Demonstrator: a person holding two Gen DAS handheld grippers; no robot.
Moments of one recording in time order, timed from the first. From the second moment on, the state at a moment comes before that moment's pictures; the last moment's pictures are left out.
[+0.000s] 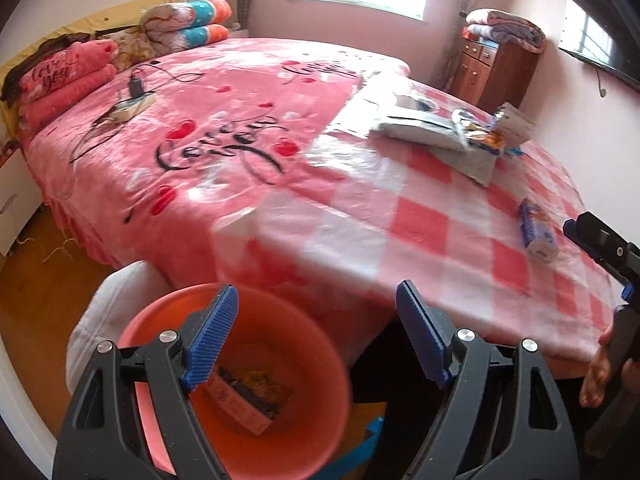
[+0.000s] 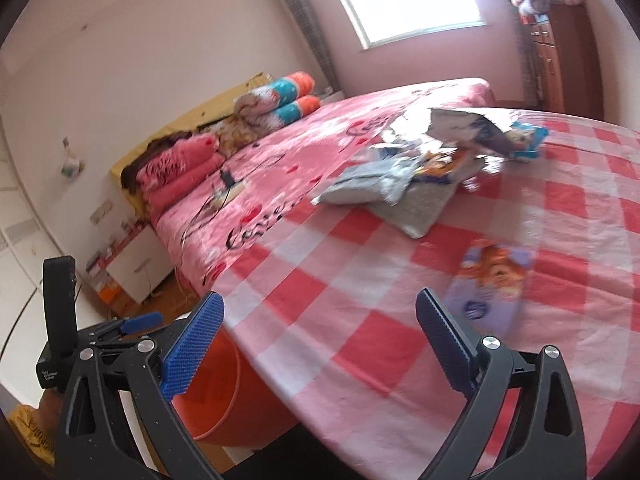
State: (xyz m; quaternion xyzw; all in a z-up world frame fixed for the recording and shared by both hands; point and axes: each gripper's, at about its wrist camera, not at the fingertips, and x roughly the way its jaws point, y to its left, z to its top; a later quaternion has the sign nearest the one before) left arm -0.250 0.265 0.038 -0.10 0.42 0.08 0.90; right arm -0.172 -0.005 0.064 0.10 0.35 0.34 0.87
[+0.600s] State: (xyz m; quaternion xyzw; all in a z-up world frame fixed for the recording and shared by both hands) left arm -0.158 0.145 0.083 0.00 0.42 -0.03 0.91; right arm -0.135 -0.086 0.044 0.18 0.36 0.28 0.87
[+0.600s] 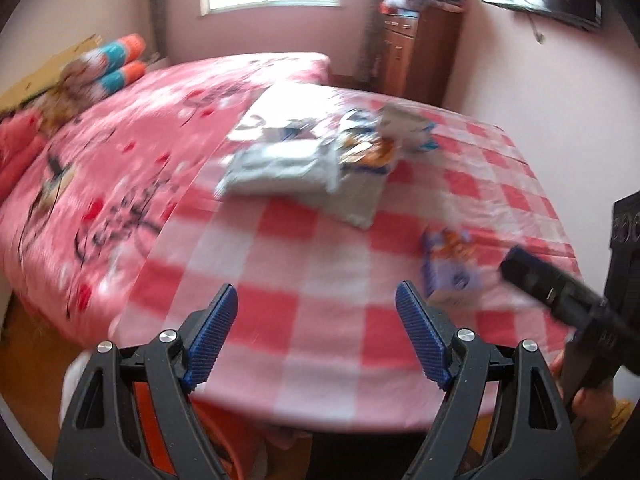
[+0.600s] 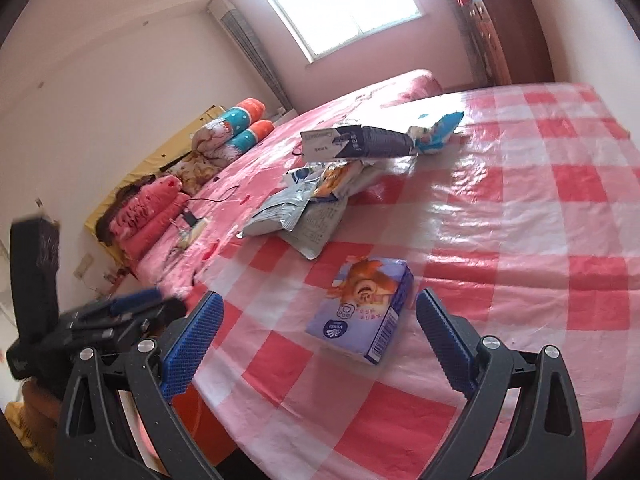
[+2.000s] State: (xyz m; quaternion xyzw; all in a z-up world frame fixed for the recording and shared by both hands) left arm 0.047 0.024 0.077 0.13 0.49 -0.09 0.86; right arm -0.101 -0.083 0.017 0.18 0.42 0.31 0.83
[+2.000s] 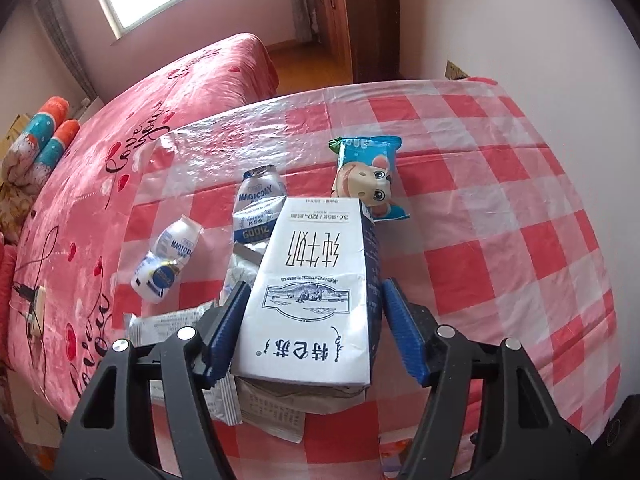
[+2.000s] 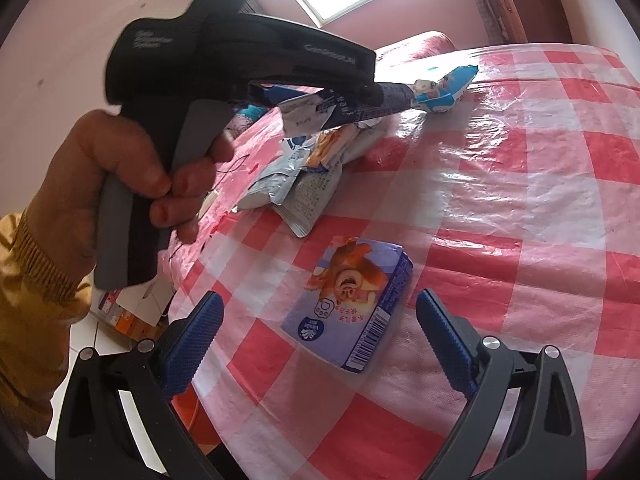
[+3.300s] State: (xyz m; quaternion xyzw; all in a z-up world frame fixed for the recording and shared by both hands) left arm -0.118 0.152 0.034 -0.07 0.48 -0.09 0.87; right arm -0.101 -0.061 0.013 0.08 0.43 0.26 0.86
